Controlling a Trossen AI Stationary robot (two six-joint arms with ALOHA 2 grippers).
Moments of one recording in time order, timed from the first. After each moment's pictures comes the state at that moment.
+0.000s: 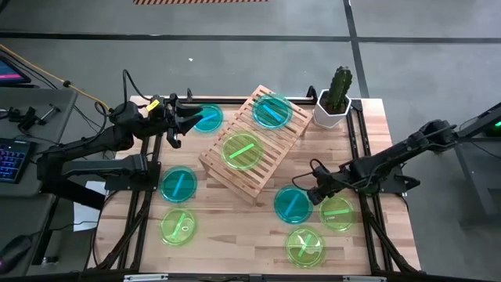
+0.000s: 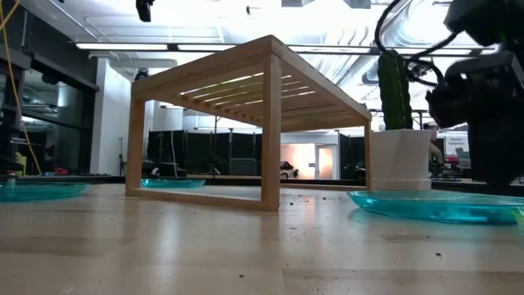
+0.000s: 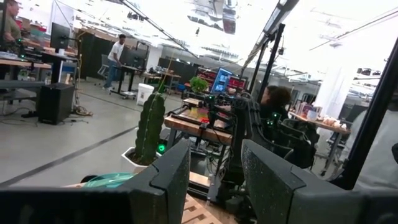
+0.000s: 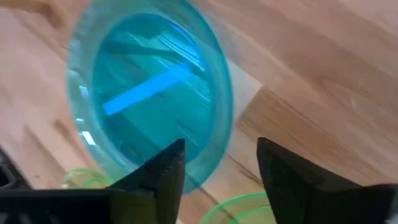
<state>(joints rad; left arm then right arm) 0.35 0.67 0.68 0.21 0.12 -0.27 0.34 1.10 0.41 -0.34 -0.01 1.35</state>
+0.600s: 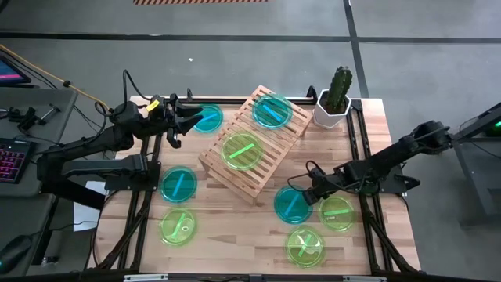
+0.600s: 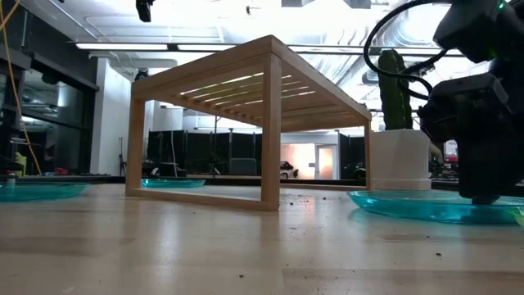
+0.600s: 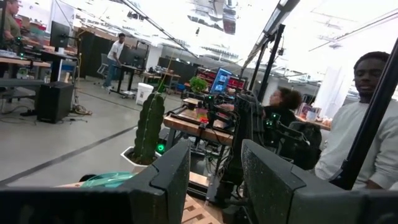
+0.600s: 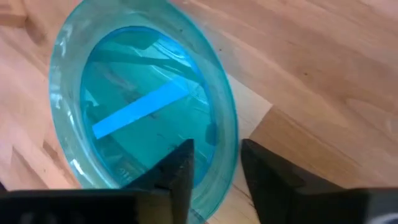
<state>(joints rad) 0.35 0.67 0.68 0.21 0.12 -0.28 0.33 1.26 0.39 -0.18 0.00 1.38</state>
